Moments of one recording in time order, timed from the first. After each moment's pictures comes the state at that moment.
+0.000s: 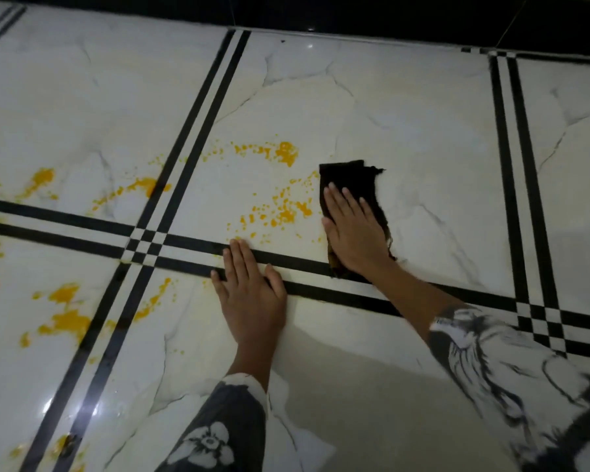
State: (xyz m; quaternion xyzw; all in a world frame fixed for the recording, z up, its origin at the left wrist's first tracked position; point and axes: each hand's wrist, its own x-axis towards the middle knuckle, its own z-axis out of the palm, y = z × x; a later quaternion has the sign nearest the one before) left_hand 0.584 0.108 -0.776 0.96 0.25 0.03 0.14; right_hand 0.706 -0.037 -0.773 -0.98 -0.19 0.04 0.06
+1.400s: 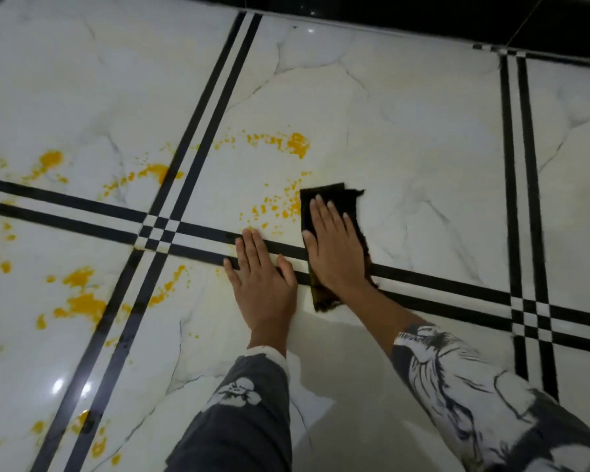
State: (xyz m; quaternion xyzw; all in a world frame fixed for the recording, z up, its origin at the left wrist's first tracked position) left_hand 0.583 0.111 -0.774 0.95 0.26 0.00 0.16; right_hand 0.656 0.010 -0.771 -0.98 -0.17 0.05 0.12
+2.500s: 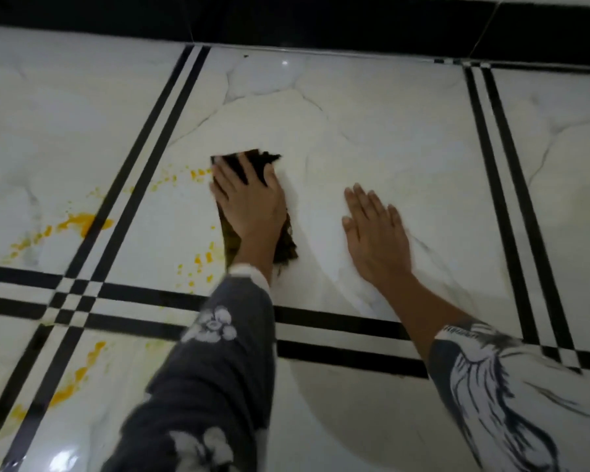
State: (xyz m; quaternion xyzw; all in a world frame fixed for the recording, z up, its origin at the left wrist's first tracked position) left_hand 0.797 0.089 -0.781 0.95 0.25 0.05 0.16; right_hand 0.749 -0.087 -0.782 -0.99 -0.08 0.01 0.11
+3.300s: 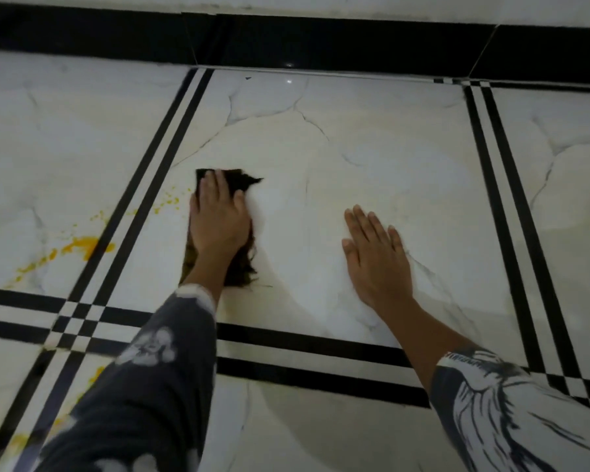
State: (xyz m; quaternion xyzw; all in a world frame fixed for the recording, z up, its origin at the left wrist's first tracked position) left_hand 0.804 0.149 -0.780 0.97 0.17 0.03 0.14; right_hand 0.751 -0.088 -0.782 -0.99 -0.08 0.02 0.11
